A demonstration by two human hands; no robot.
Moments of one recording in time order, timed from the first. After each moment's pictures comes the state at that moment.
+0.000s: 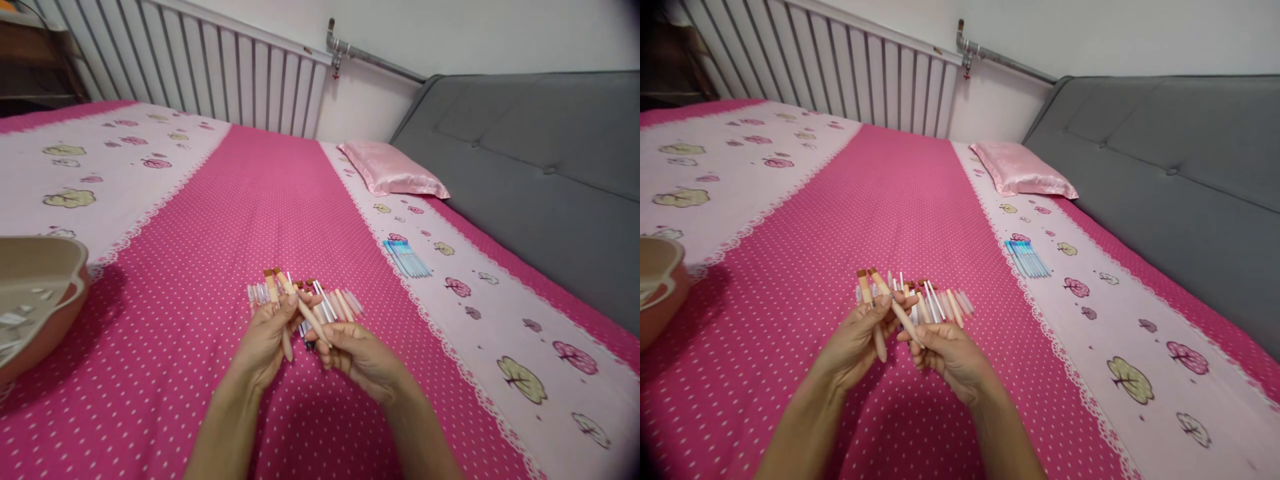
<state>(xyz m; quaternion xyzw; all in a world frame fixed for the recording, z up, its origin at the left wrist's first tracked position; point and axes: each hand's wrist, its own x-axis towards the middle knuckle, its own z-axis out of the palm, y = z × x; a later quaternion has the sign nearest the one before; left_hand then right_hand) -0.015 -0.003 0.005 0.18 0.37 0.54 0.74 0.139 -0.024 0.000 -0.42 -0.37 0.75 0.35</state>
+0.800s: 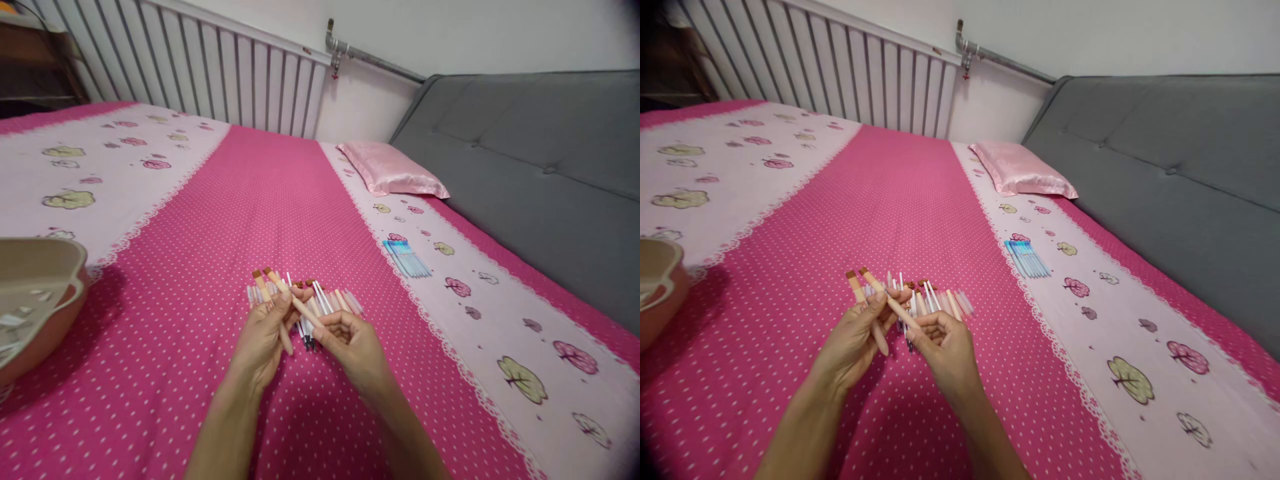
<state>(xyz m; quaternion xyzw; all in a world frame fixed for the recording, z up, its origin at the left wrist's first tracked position) -0.013 0.000 0.002 0.17 0.39 0.58 0.70 0.124 -0.028 -0.001 -0.55 -0.49 0.52 0.43</state>
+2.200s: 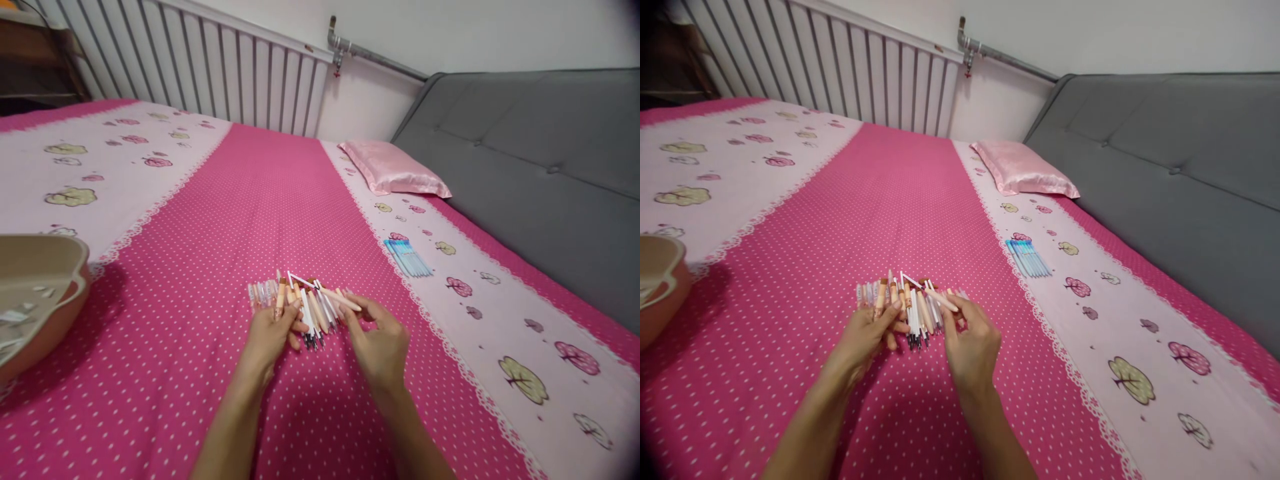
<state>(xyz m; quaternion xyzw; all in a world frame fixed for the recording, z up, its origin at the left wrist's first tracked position) -0.016 0.006 -0.038 0.33 0.55 0.44 0.62 0.142 -0.022 -0.012 -0.64 -0.60 0.06 0.48</state>
